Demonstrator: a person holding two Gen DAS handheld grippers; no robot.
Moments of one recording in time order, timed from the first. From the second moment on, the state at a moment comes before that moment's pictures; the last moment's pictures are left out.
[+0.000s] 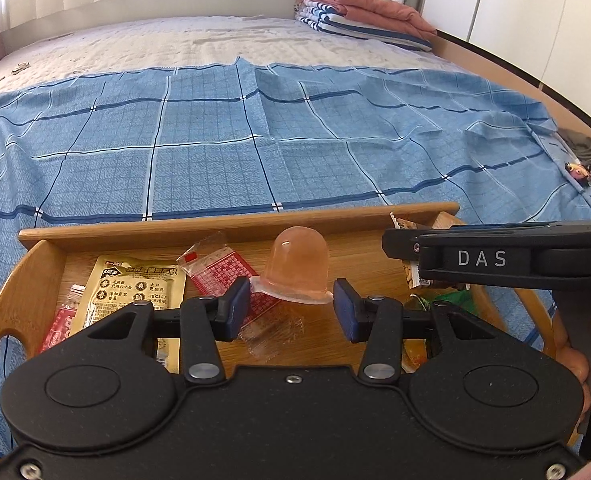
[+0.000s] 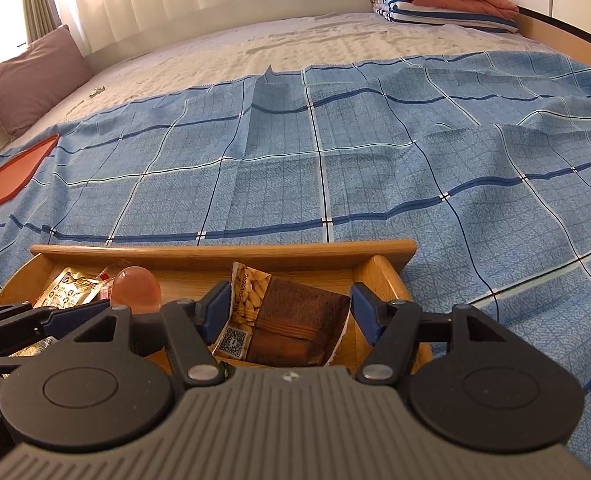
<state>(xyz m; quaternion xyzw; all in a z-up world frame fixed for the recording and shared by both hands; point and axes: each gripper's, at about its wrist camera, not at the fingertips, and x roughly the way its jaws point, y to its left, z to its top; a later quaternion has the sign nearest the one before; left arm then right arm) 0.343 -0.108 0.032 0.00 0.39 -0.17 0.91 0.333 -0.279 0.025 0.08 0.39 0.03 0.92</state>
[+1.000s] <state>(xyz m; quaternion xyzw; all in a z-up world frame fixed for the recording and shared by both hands) 0.328 -0.100 0.039 0.00 0.38 -0.16 0.91 0.318 -0.282 0.031 0.10 0.38 0.04 0.92</state>
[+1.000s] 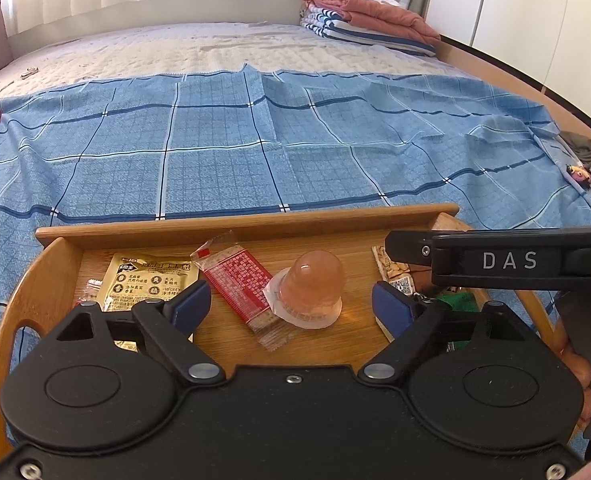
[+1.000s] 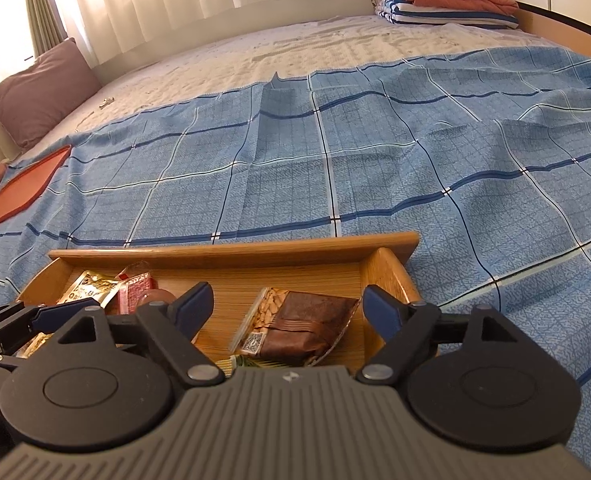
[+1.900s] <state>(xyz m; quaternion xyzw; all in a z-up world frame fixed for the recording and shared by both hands) 0.262 -0.060 0.080 0.03 0.35 -0.13 0.93 0.259 -0.266 0.067 0.07 0.35 0.07 0.93</state>
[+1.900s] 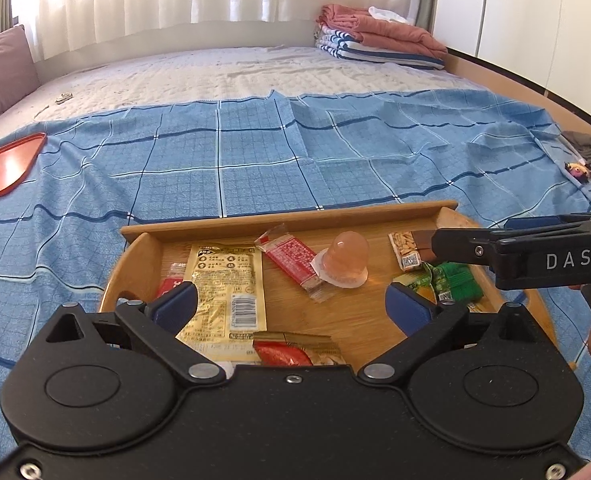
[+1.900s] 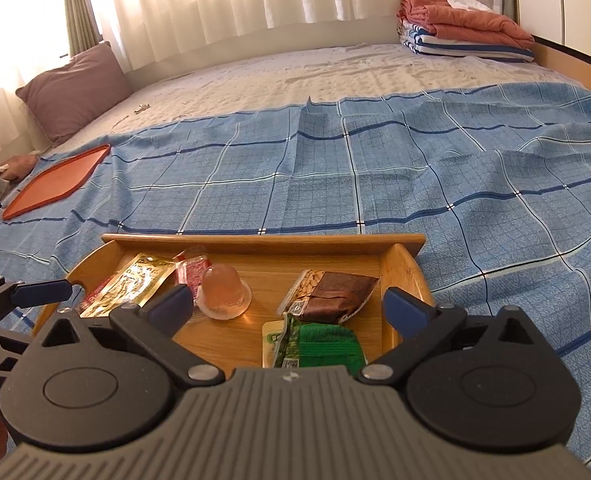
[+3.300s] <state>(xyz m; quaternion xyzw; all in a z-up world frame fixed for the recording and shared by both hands) 0.079 -0.013 0.062 0.01 0.32 -0.10 0.94 0.075 -0.234 0.050 0.03 0.26 0.07 0.96</state>
